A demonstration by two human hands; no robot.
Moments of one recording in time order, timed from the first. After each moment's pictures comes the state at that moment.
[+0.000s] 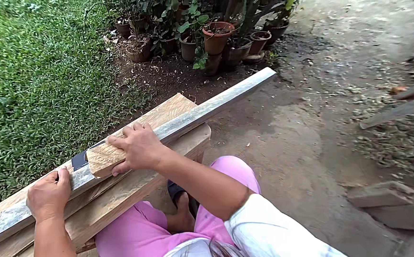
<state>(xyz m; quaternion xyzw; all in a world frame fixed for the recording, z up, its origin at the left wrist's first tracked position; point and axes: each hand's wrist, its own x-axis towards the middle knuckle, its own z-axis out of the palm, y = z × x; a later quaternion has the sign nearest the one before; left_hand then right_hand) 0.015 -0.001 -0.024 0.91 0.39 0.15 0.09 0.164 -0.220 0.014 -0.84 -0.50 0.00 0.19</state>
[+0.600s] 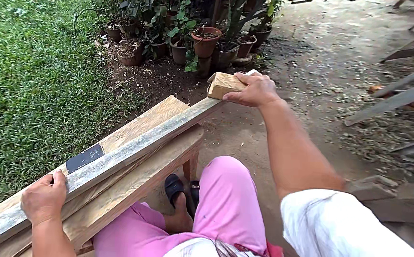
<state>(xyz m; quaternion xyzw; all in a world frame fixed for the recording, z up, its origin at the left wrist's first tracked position) 0.020 -0.005 -0.022 0.90 0.41 0.14 0.11 0.343 -0.499 0.016 -0.98 -0.06 -0.05 0.18</state>
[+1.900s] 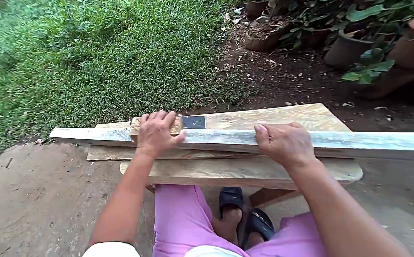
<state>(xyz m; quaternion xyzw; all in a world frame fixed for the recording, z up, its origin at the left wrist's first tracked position) -0.003 -0.002 0.002 0.96 0.22 0.19 -0.02 0.228 -0.252 -0.053 -0.83 -0.50 -0.19 0.19</state>
